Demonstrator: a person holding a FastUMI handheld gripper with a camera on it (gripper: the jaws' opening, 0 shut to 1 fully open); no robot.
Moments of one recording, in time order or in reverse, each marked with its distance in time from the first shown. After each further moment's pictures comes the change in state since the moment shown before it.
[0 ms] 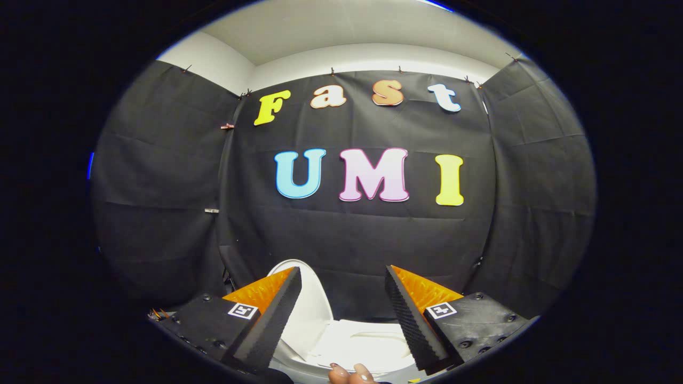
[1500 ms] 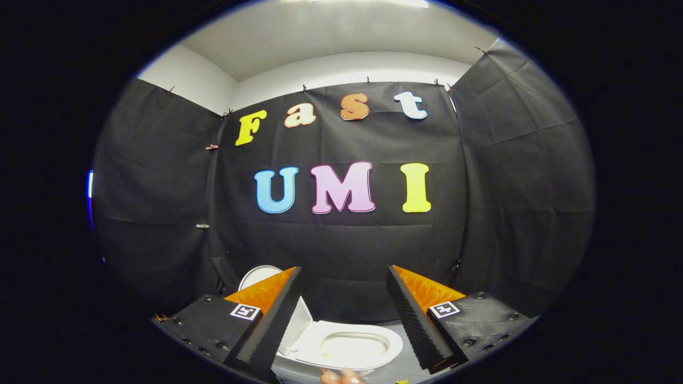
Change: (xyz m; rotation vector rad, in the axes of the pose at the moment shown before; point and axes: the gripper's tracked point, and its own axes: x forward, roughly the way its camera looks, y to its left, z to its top) arm -0.057 -0.100 0.024 0.058 -0.063 -0.023
